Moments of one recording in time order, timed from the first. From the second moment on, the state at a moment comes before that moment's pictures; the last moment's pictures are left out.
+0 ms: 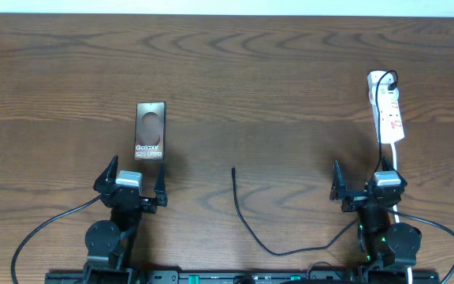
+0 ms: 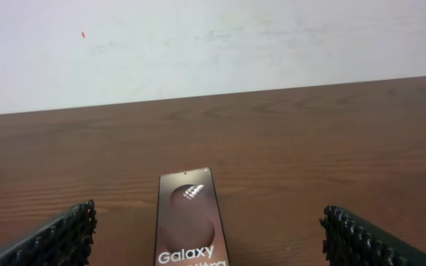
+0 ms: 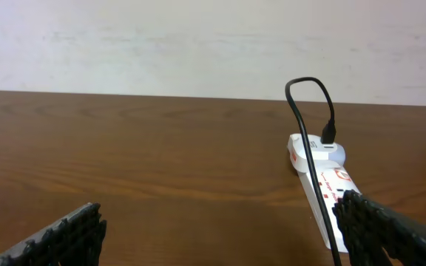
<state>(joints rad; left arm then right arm) -0.10 0.01 0.02 -0.11 0.05 0.05 -0.05 0.01 0.01 -0.06 -0.14 -0.03</state>
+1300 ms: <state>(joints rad) -0.10 0.01 0.02 -0.11 0.05 0.05 -0.05 0.01 0.01 -0.06 -0.14 -0.03</state>
